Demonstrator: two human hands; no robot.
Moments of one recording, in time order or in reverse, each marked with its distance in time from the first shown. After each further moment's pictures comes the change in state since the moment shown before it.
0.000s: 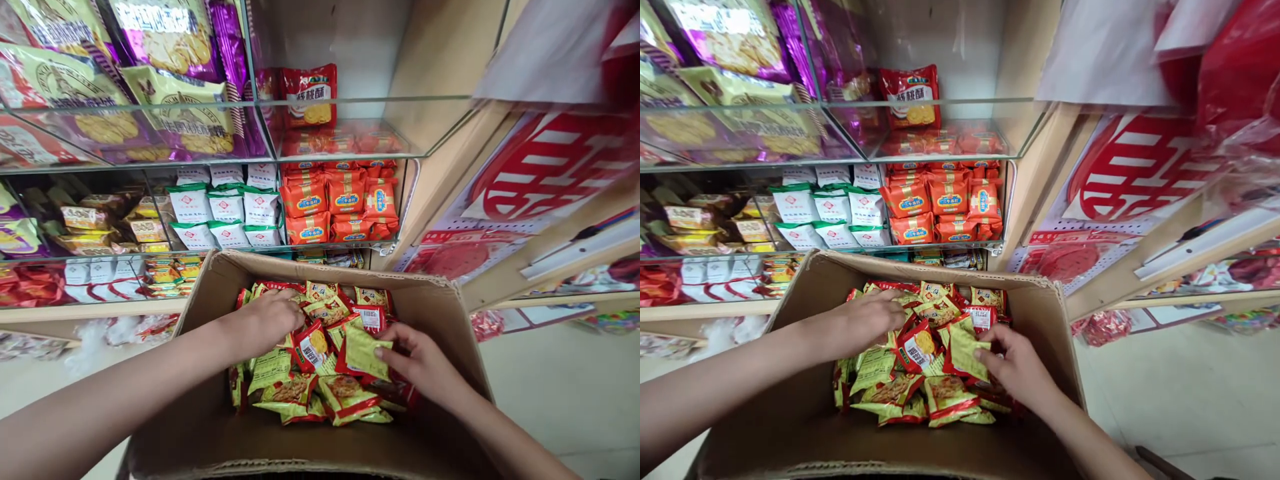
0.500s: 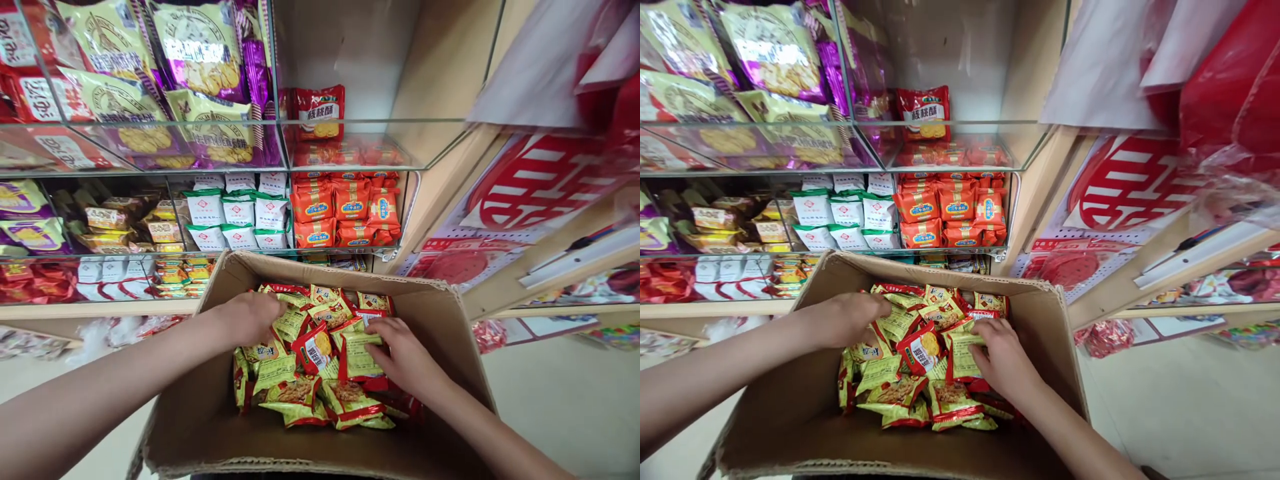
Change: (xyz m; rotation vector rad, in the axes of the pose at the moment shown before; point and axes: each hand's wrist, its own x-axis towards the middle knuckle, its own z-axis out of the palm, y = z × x) left_hand -0.019 -0.011 -0.010 -0.033 -0.088 -0.318; right_hand 0.012 -0.009 0.009 -0.558 0.030 -0.289
